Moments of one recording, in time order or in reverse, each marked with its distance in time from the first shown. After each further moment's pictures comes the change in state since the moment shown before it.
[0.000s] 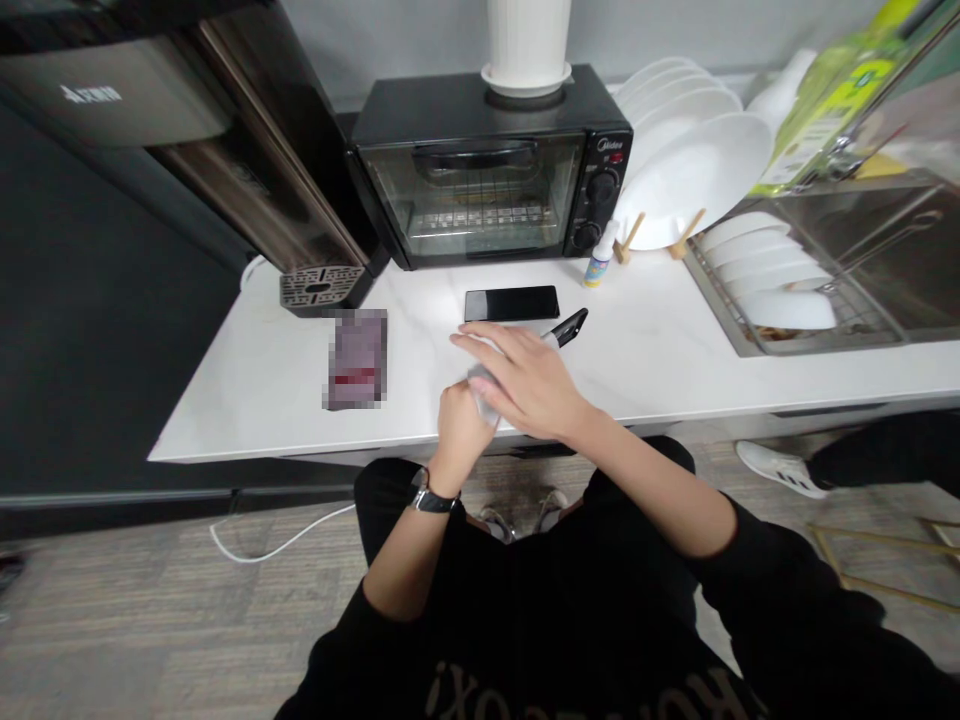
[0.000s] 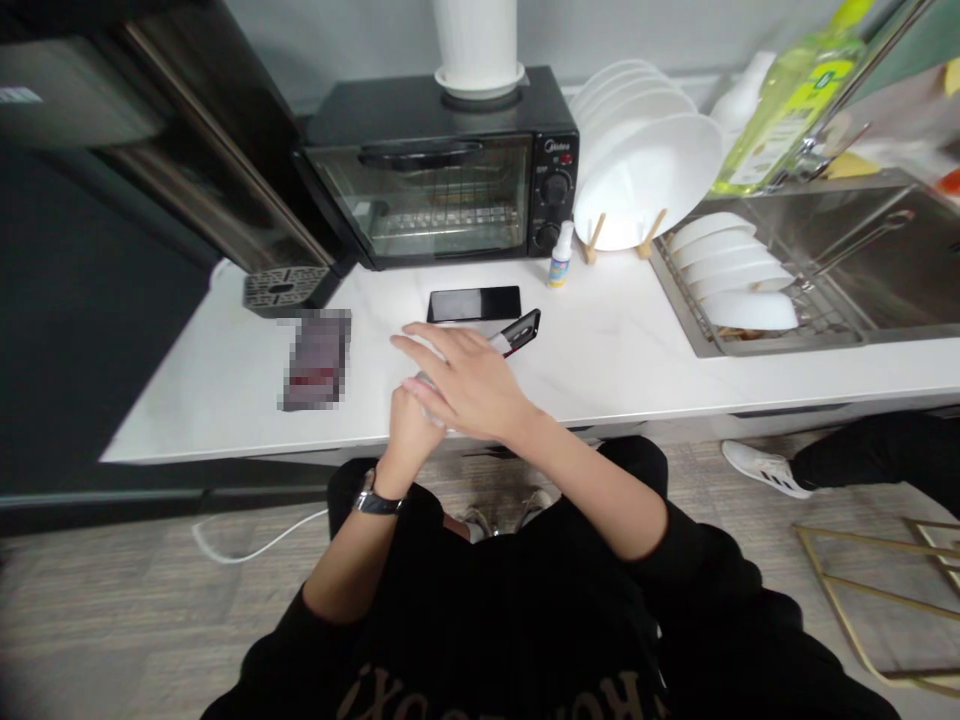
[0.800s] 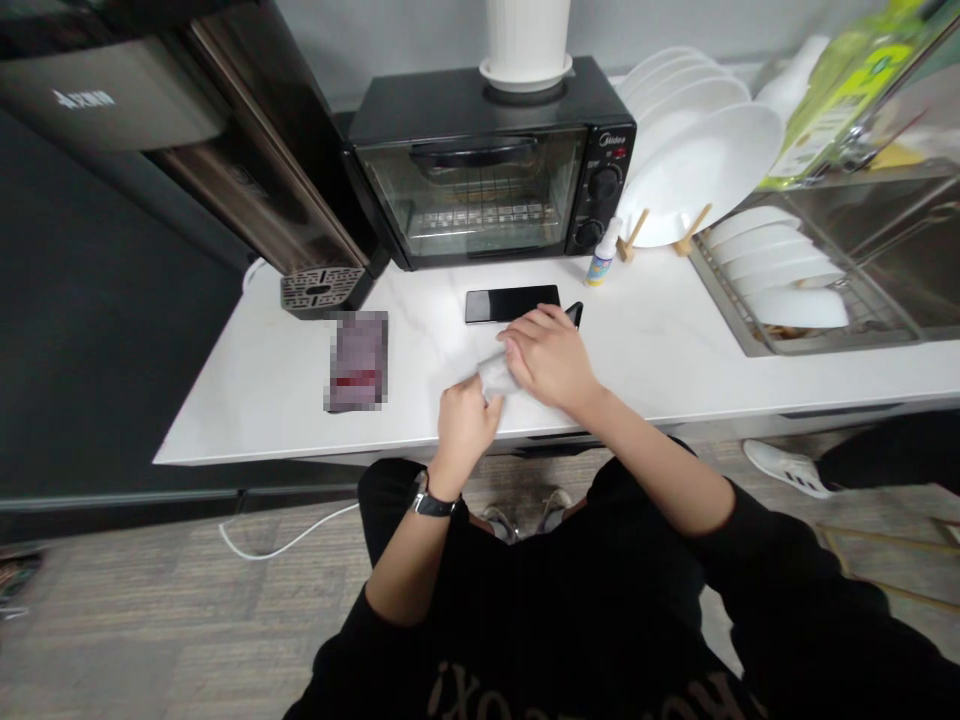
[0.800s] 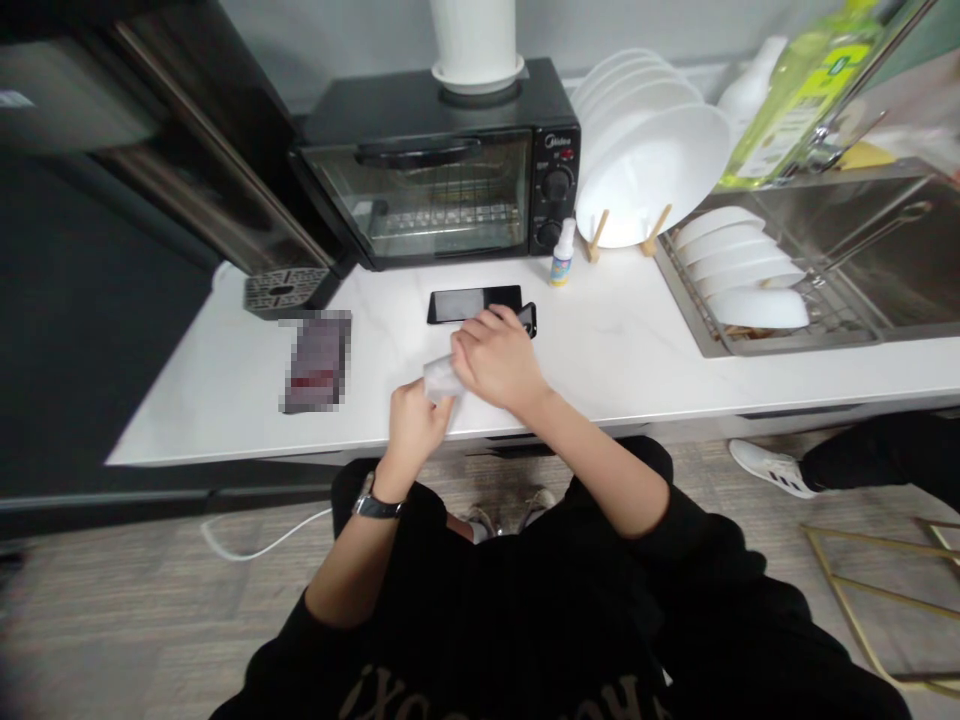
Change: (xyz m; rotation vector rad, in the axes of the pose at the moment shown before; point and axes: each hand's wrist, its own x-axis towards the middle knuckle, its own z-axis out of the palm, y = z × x) left_hand 0.002 0.003 -0.003 0.097 0.005 -0.041; right_hand 0.001 0.045 0.006 -0.223 -0.026 0.192
